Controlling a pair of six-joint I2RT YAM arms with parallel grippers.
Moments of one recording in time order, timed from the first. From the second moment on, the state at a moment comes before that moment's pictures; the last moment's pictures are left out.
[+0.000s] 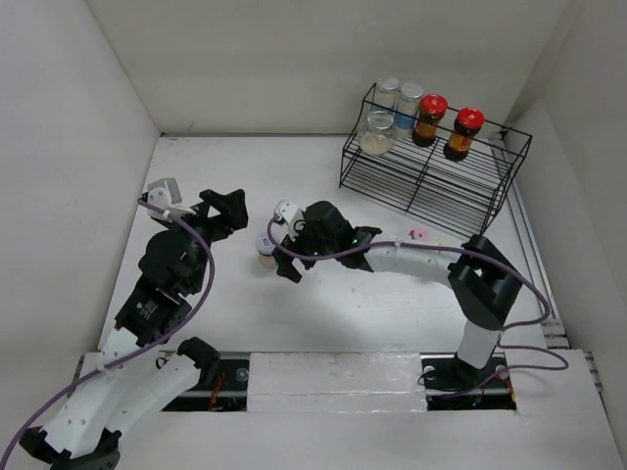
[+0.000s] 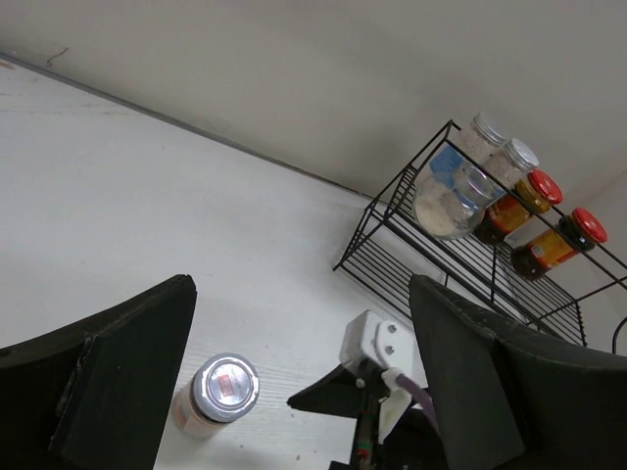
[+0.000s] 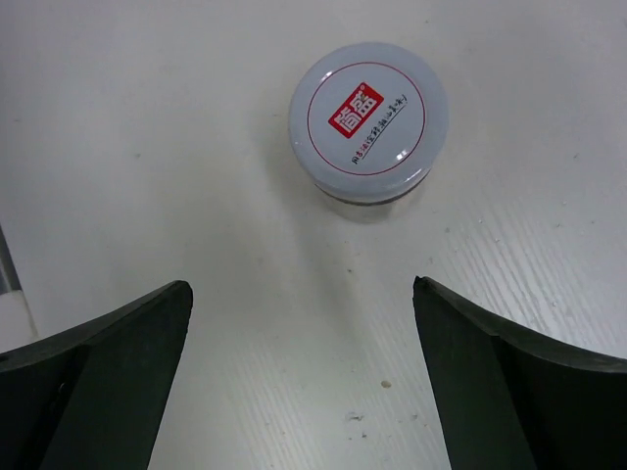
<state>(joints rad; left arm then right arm) -0.58 0.62 0.86 -0.23 -0.50 -0.51 0.91 1.77 1.22 -0.02 -0.24 -0.01</state>
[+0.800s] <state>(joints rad) -0.58 0.63 0.86 -0.23 -0.49 -0.51 0.92 2.01 1.29 0.24 -0.16 0.05</state>
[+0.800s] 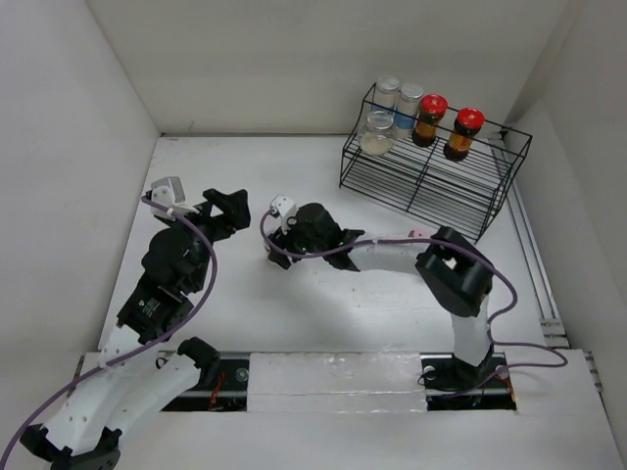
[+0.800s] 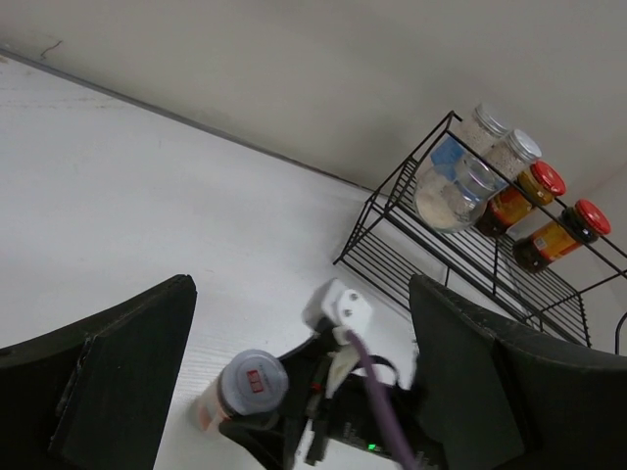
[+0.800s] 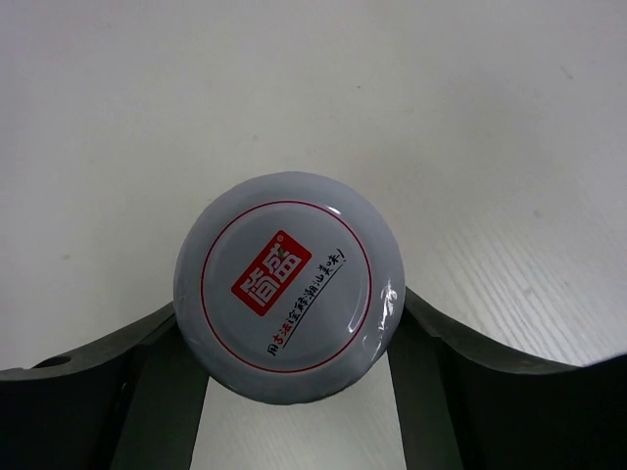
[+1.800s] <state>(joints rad) -0.57 0.80 0.86 -0.16 0.07 -0.36 0.16 1.61 1.33 -0.08 0.00 0.14</state>
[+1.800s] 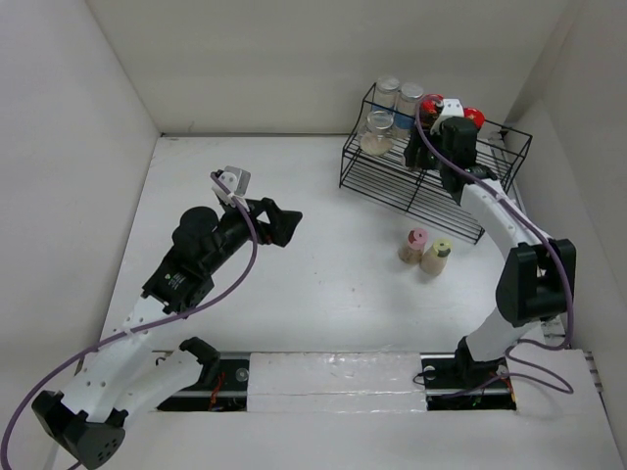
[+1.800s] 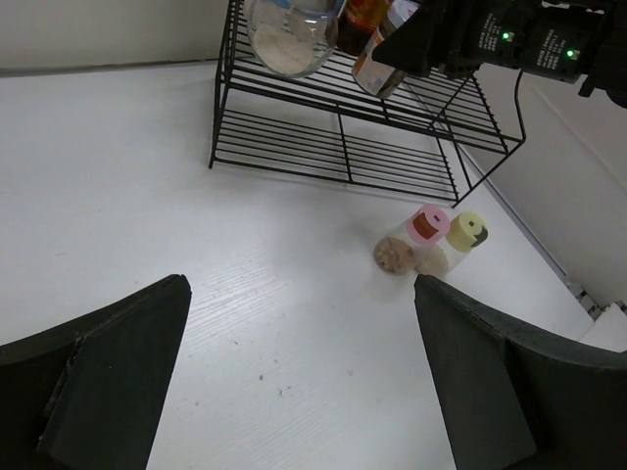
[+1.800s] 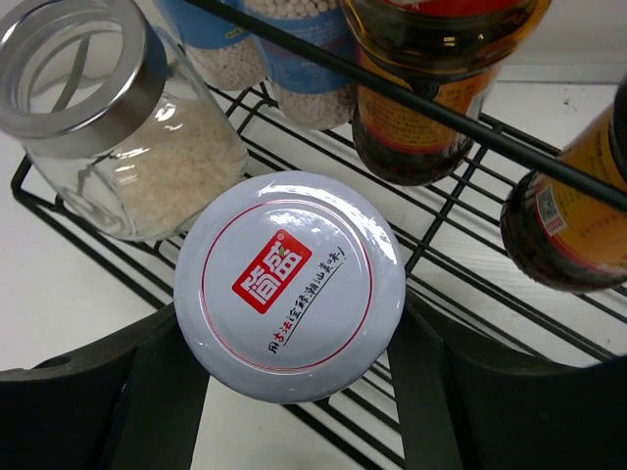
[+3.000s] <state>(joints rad) -0.57 0.79 0.86 -0.14 0.10 -0.36 0.32 1.24 1.25 -0.11 0.27 0.16</state>
